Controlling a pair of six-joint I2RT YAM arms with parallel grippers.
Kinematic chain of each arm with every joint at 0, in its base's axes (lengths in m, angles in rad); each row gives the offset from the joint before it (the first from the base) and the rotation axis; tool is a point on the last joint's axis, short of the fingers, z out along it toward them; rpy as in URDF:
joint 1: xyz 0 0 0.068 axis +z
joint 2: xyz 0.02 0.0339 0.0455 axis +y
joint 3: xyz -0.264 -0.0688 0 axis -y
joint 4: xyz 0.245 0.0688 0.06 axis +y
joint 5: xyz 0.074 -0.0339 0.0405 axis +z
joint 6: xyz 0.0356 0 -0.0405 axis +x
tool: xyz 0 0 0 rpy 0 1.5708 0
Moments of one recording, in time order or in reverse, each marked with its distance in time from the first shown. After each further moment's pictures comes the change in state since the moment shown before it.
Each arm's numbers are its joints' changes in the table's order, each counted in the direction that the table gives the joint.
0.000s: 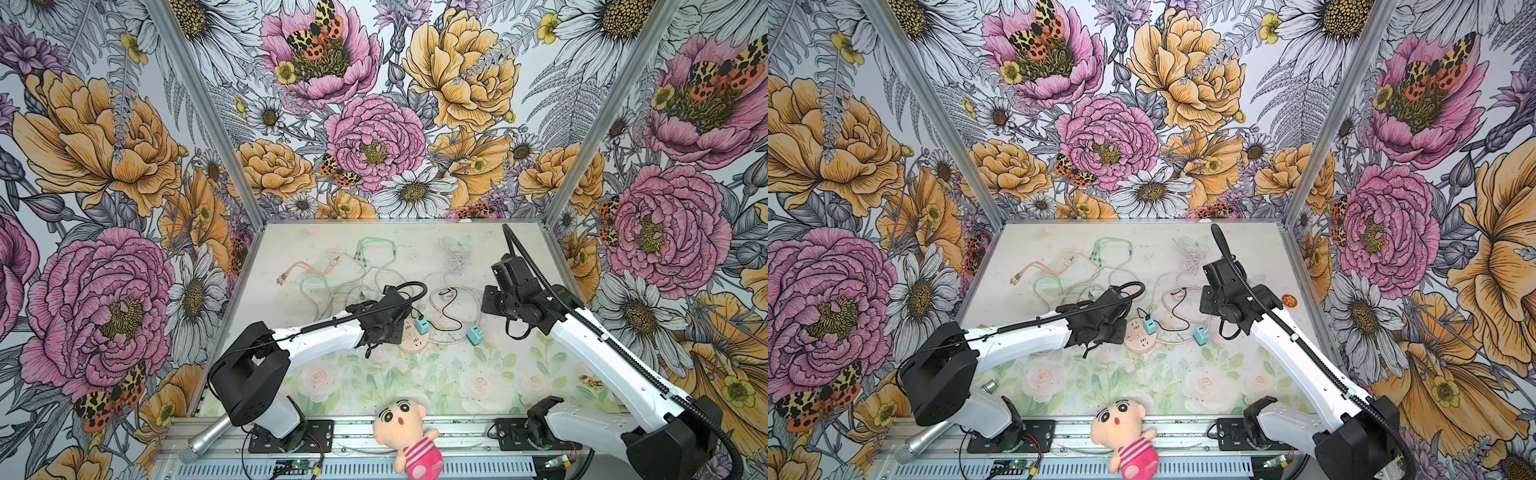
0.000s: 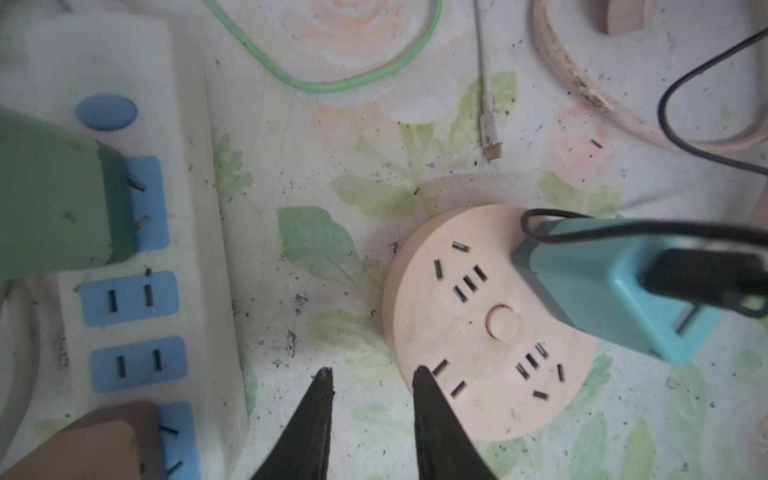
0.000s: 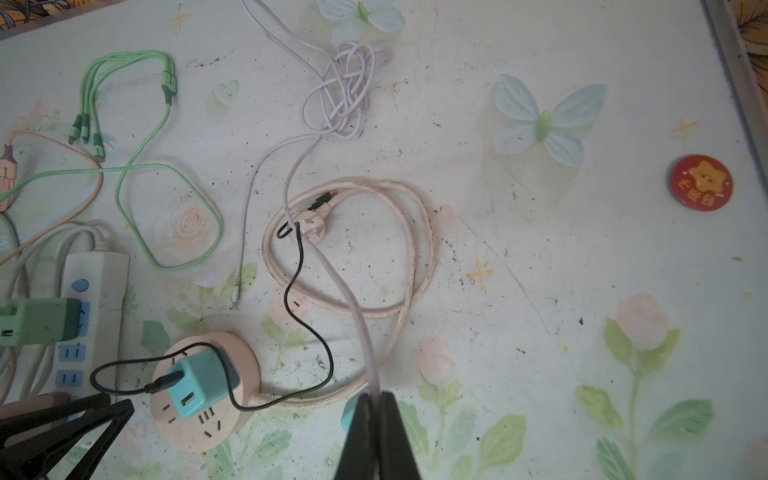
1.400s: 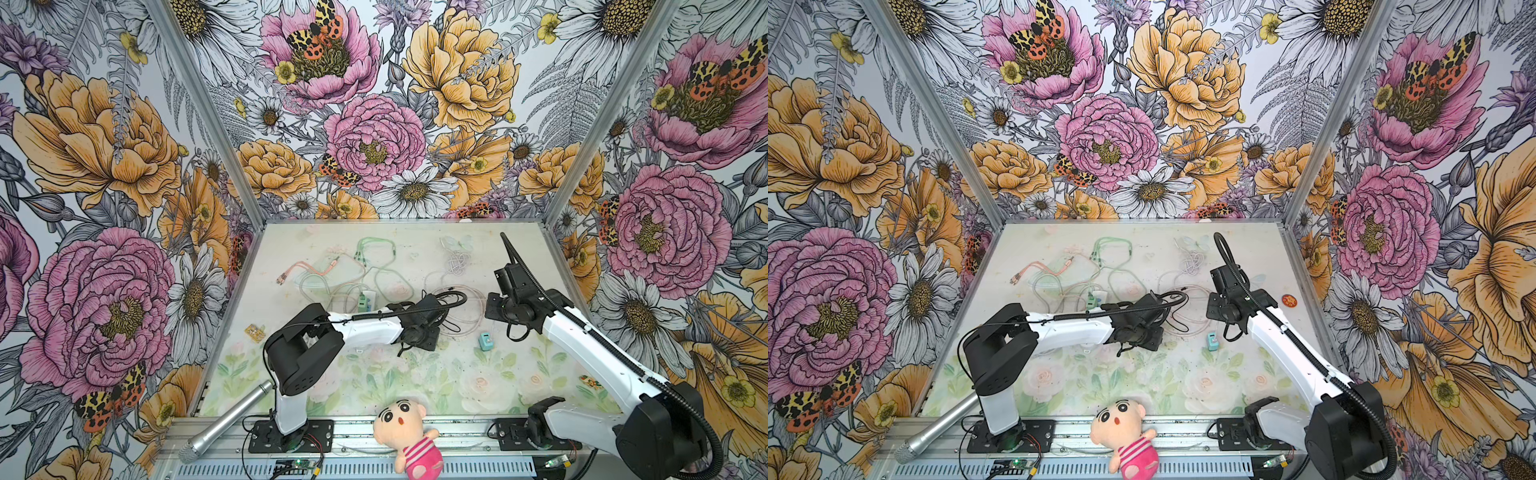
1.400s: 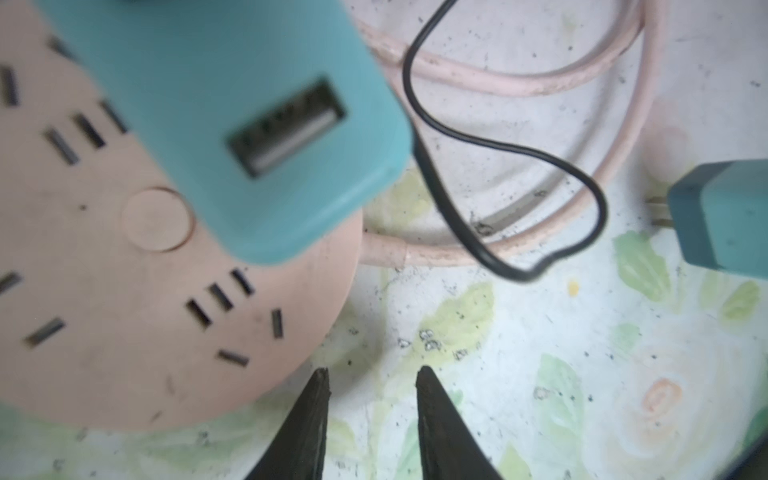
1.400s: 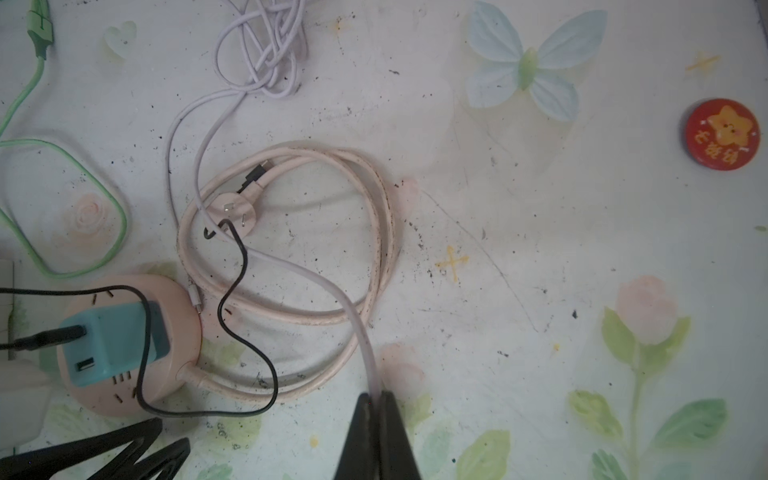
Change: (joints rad) left arm -0.125 0.278 0.243 -0.063 -0.185 0.040; right arm -0.135 0.075 -0.157 -0.149 0.063 -0.061
